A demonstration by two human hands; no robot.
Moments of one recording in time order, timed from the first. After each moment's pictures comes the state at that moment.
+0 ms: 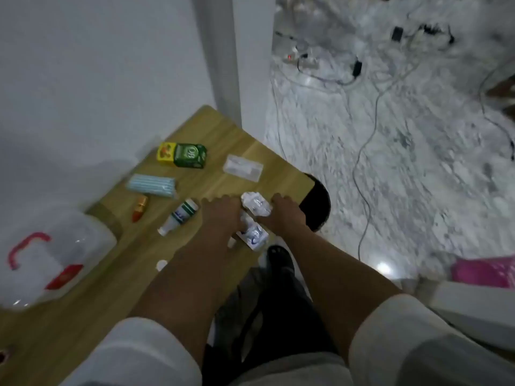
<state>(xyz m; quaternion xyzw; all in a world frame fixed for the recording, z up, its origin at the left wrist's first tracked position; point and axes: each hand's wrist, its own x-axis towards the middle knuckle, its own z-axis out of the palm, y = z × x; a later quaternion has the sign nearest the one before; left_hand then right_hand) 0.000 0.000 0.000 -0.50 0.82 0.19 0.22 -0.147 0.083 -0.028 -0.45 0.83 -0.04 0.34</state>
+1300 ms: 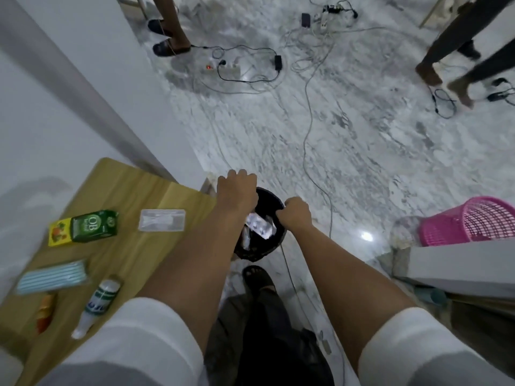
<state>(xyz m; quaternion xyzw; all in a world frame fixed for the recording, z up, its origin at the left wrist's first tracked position) -0.262 -0.022 -0.013 -0.31 0.94 0.05 0.16 -0.346 0.115 -0.052 -0.13 0.90 -0.20 0.37</state>
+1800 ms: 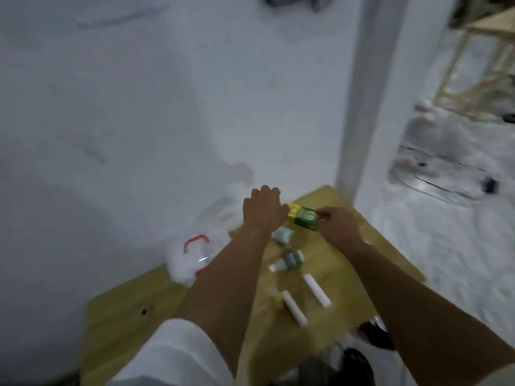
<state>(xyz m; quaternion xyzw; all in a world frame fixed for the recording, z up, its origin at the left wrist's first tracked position) 0.134 -0.047 0.183 -0.65 0.76 0.06 -0.03 -0.051 -0.008 0.133 -0.58 0.73 -0.23 0.28</state>
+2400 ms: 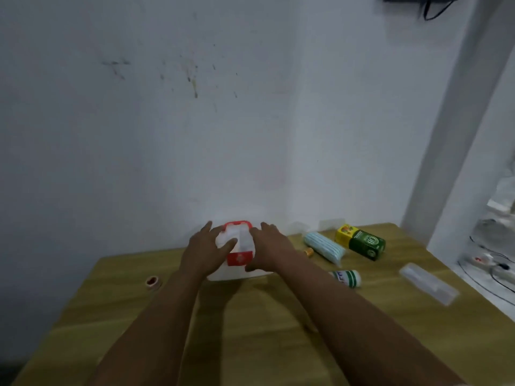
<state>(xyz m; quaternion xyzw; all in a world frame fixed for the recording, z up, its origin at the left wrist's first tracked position) 0.382 0.056 -0.013 -0.77 0.57 0.09 -0.26 0.210 0.001 0.007 -0.87 0.48 -0.06 0.10</state>
